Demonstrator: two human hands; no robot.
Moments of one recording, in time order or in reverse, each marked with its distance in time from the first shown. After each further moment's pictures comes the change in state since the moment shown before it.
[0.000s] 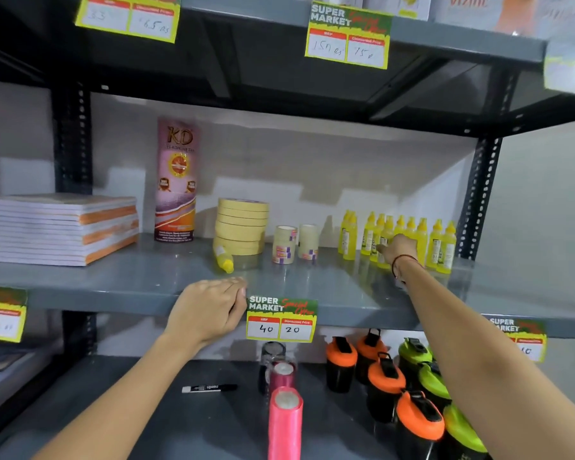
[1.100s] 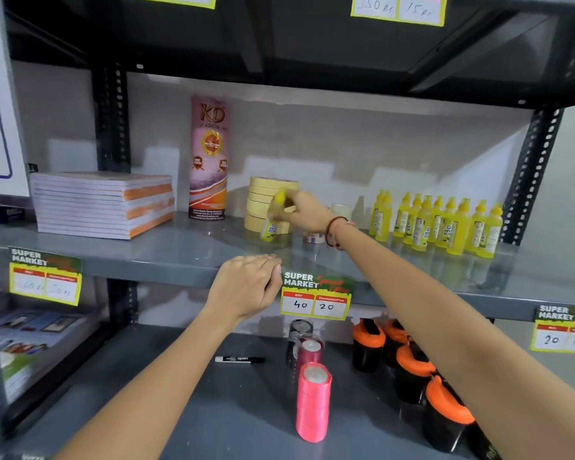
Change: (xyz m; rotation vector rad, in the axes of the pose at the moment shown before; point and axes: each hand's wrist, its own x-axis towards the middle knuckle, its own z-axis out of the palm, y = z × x) left_hand -0.003 0.004 -0.006 -0.031 -0.020 -0.045; right_hand -0.109 -0.190 0.045 0.264 -0.371 -0.918
